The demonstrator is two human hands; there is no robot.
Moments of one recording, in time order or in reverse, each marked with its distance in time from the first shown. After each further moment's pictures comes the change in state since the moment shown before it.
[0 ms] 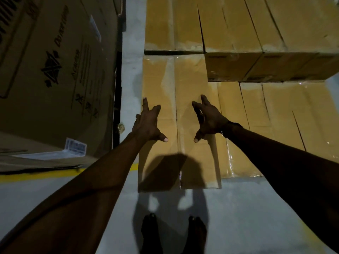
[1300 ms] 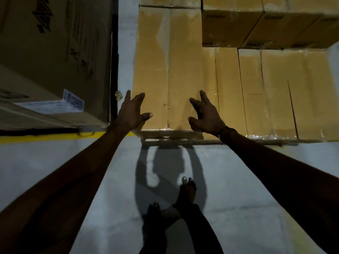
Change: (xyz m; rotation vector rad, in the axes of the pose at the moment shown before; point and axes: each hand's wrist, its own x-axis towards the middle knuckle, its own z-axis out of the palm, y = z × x) left_hand -0.118 -0.024 0.047 -0.132 0.088 -0.060; right_hand -0.135 0.009 0.090 0.124 0.170 -0.010
